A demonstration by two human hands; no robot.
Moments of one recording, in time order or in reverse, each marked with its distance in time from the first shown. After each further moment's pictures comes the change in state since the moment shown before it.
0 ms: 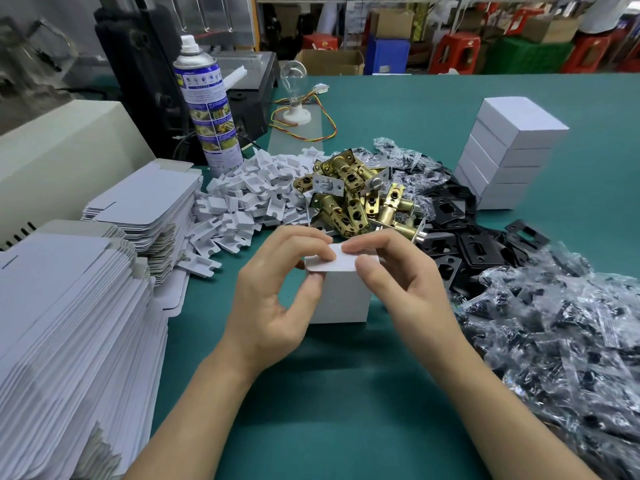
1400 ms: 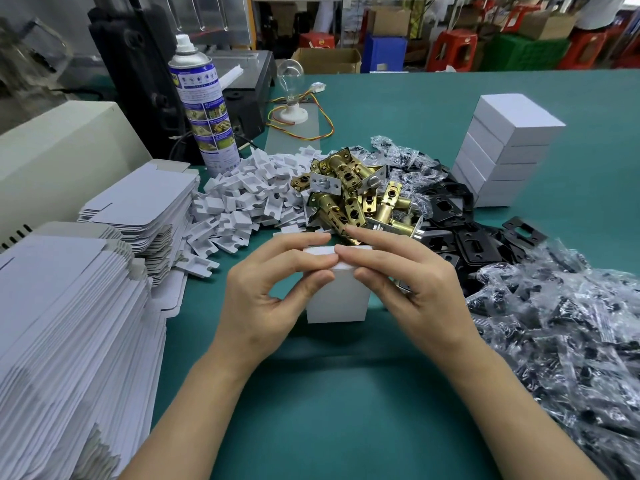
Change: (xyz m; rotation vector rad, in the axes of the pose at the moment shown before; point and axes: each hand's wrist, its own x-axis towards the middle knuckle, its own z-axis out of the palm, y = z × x) left_hand 0.000 -0.004 -0.003 0.020 0.022 0.024; right_hand 0.002 0.012 -0.024 -0.550 -0.022 -0.391
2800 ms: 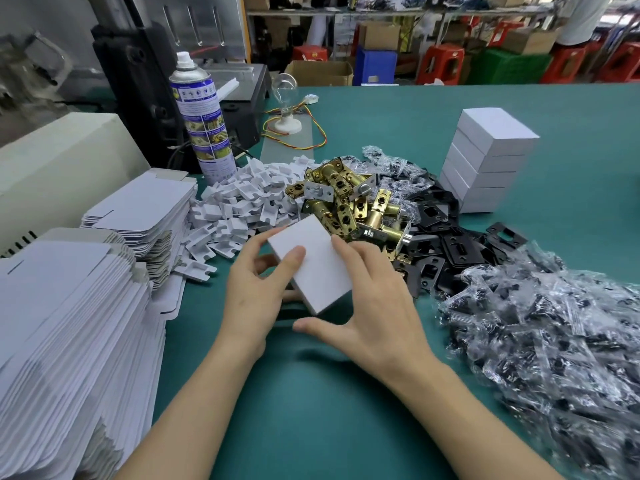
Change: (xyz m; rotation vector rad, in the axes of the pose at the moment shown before) left_hand 0.001 -0.014 0.016 -0.446 0.288 -0.795; right_hand -0.011 -0.027 0.032 -0.375 -0.184 0.306
